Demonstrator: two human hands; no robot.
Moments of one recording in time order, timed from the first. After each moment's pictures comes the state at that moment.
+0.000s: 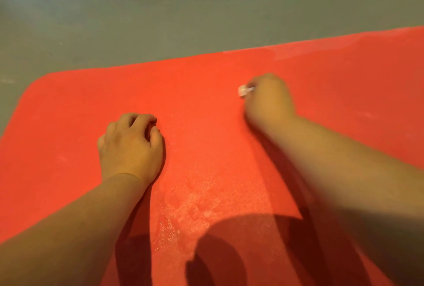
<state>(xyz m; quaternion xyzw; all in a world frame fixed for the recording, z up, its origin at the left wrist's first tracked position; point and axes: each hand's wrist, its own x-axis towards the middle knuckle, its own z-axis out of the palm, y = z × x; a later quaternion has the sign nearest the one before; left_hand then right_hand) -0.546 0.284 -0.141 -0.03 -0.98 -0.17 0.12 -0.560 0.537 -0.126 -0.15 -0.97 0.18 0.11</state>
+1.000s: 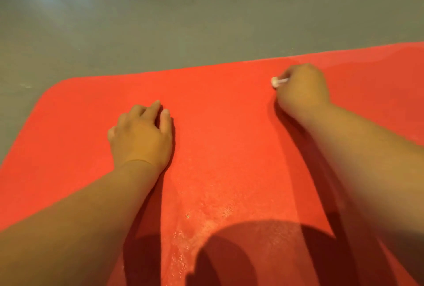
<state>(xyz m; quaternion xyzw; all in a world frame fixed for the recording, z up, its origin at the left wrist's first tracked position) -0.593 0.286 -0.142 0.02 -0.98 -0.15 0.12 -0.609 0.566 -0.122 -0.18 -0.96 0.15 0.12</state>
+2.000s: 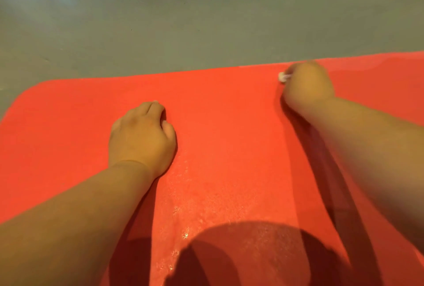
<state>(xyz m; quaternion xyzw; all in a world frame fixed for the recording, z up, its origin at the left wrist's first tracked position) -0.612 0.291 -0.141 -0.10 -0.98 -0.12 0.10 -0.624 0.588 -0.115 -0.18 -0.98 0.06 0.10</state>
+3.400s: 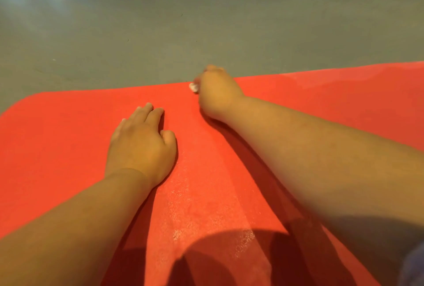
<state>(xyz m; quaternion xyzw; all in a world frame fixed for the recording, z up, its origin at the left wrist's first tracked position) -0.627 0.293 -0.144 -0.09 -0.99 -0.13 0.05 -0.693 0.464 -0.125 0.03 -0.99 0.09 0.10</state>
